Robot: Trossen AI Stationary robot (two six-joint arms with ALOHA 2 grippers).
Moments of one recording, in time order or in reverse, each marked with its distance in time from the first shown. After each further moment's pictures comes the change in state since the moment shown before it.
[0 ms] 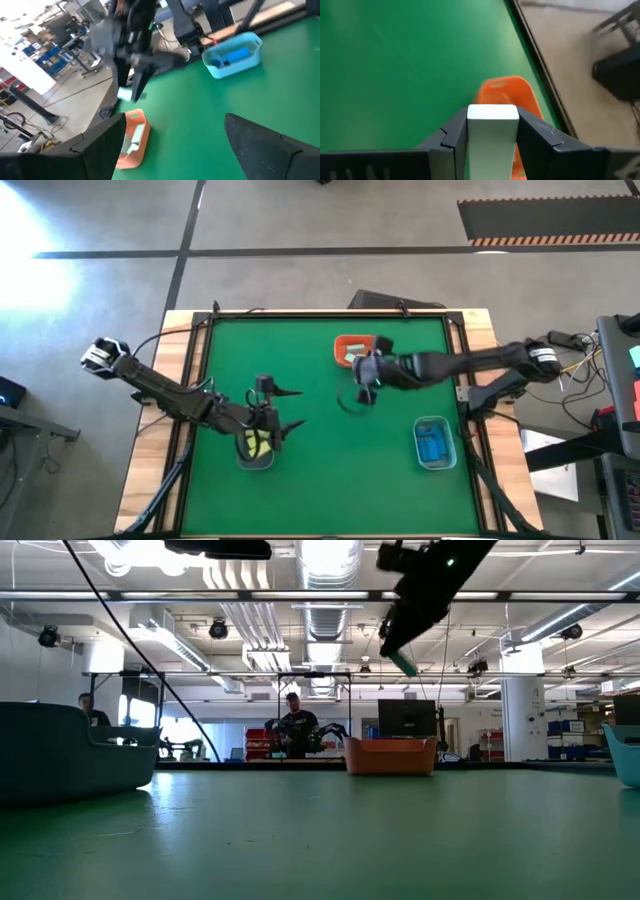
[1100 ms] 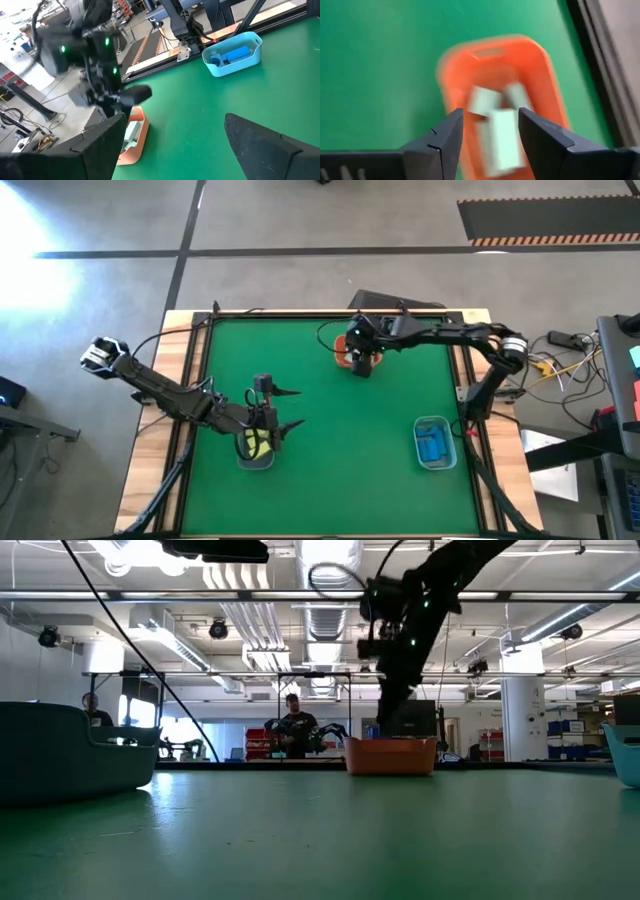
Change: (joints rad) left arm -0.004 -0.012 -0.014 0.000 -0.007 -0.027; right arm -0.407 0.247 0.093 -0.024 -0.423 -0.194
